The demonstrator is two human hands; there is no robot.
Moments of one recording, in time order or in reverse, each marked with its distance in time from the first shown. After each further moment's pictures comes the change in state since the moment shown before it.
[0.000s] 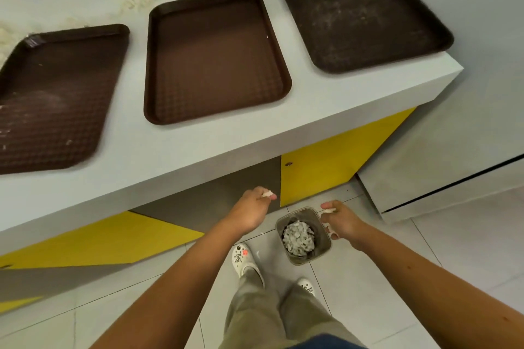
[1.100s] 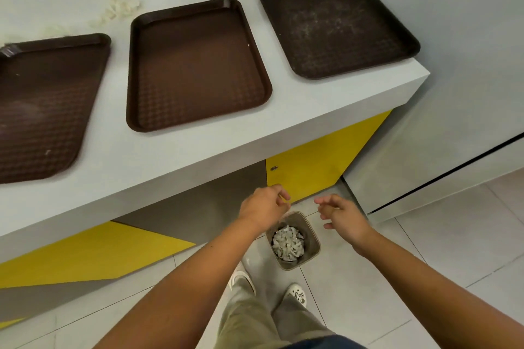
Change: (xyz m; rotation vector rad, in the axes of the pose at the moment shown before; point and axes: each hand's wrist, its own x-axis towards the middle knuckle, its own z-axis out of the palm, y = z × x) left_hand 0.018 0.030 0.035 0.312 0.023 0.222; right_hand -0.035 0.001 -0.028 0.041 0.110 -0.317
